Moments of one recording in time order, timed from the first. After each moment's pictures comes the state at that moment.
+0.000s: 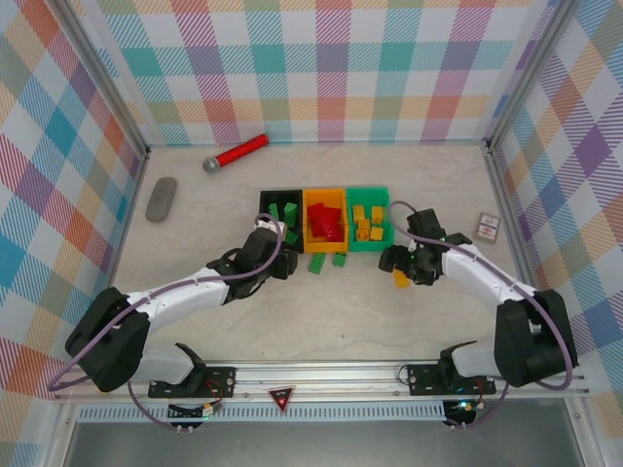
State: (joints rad) left arm -0.68 1.34 0.68 -0.10 -0.17 -0.40; right arm 0.30 1.36 0.79 -0.66 -0.13 0.54
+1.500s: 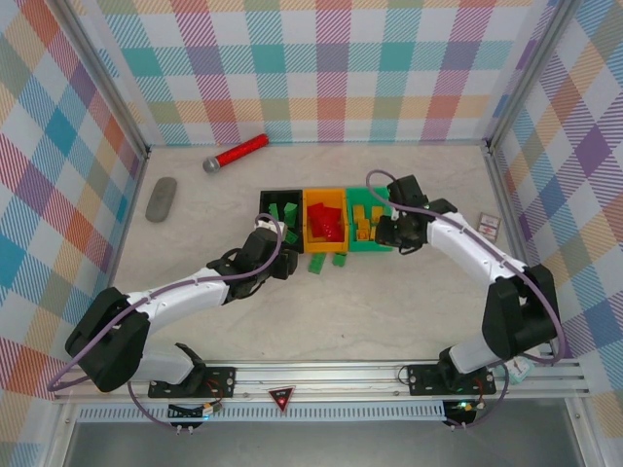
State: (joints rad) left arm -0.68 1.34 0.68 -0.10 -0.17 -0.40; right arm 0.39 1.51 1.15 -0.76 -0.03 0.46
